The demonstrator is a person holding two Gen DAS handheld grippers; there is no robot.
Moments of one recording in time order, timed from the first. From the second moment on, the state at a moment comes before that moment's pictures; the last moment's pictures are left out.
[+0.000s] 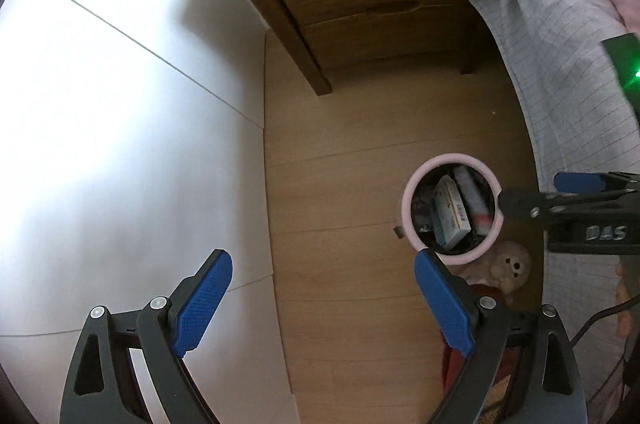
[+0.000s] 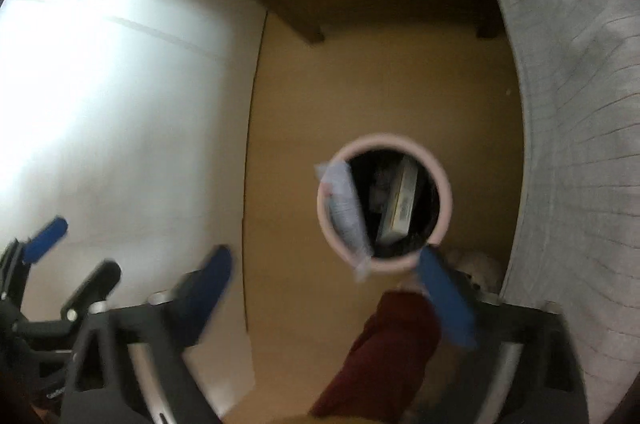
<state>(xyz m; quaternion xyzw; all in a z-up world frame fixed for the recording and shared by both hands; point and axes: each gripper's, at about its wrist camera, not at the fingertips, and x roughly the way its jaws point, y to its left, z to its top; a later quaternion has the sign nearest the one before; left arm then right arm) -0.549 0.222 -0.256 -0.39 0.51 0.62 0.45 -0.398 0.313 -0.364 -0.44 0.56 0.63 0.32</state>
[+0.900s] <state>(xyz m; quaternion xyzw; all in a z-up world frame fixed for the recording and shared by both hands) -0.028 0.193 -0.081 -0.11 0.52 0.20 0.82 0.057 -0.005 -0.060 0.01 0.56 0.32 0.76</state>
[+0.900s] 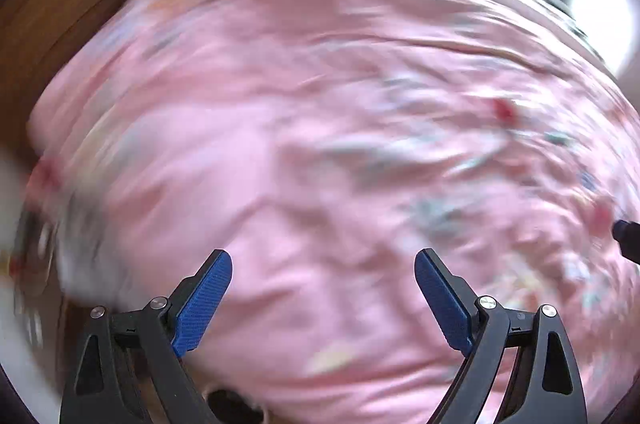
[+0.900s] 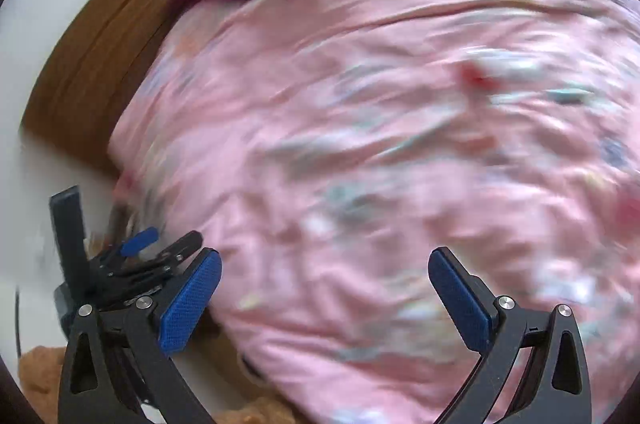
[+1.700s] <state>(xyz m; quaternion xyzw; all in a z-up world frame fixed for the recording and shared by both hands) 0.149 0.000 -0.170 -0.02 0.62 0.02 0.79 0.236 -0.235 -0.207 0.05 0.63 0.03 0.77</state>
